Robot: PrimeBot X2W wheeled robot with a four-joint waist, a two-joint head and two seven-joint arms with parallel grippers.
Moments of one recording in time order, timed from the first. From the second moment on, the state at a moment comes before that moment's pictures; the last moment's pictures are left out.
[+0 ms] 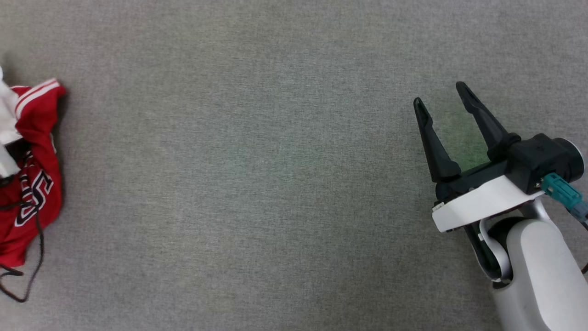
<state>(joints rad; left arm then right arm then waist) -0.77 0.56 0.15 0.69 -0.51 -0.13 0.76 -0.38 -0.14 0.18 0.02 0.13 0.13 -0.07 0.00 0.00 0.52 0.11</state>
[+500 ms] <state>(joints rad) -0.68 0.54 0.20 0.61 -0.52 -0.04 0.71 -0.39 -0.13 0.17 0.04 0.14 0.13 -0.08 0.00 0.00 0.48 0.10</state>
